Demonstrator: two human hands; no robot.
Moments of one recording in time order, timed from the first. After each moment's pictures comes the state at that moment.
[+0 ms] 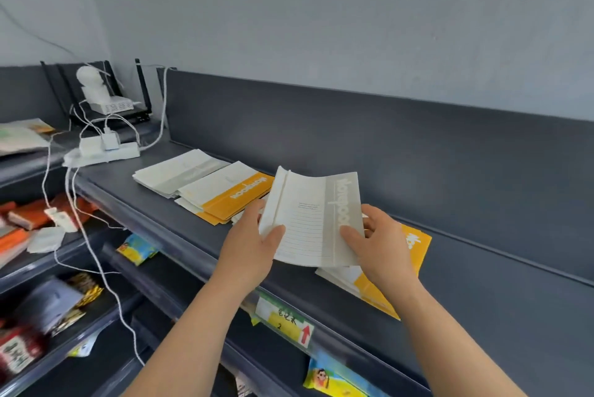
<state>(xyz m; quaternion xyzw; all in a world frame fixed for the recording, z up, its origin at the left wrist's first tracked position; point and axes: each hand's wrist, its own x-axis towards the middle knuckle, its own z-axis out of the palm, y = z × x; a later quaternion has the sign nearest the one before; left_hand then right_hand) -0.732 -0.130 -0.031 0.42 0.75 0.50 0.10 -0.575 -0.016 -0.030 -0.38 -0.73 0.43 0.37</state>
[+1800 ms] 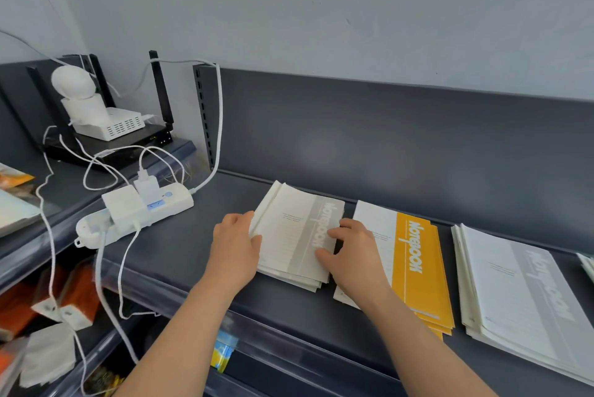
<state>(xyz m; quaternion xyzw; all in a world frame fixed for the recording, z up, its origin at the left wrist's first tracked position) -1.189 -0.101 -0.061 0.49 0.82 0.30 0.08 -1.015 -0.030 -0.059 -0.52 -0.79 0.25 0.22</state>
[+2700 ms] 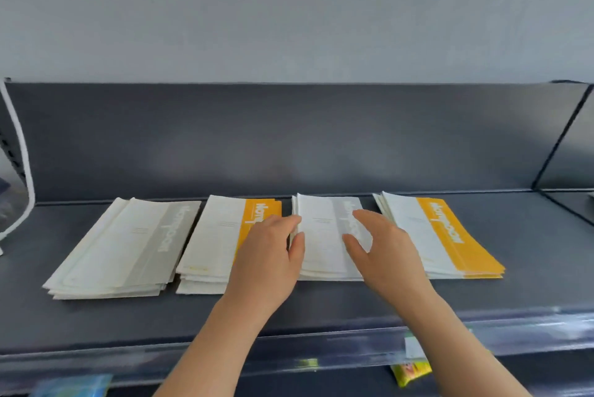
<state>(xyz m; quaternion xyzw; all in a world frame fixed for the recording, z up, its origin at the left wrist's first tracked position) -0.939 -0.090 -0.026 0.72 0.59 0.36 0.05 -0.766 -0.081 -0.025 -0.64 -0.70 0.08 0.31</state>
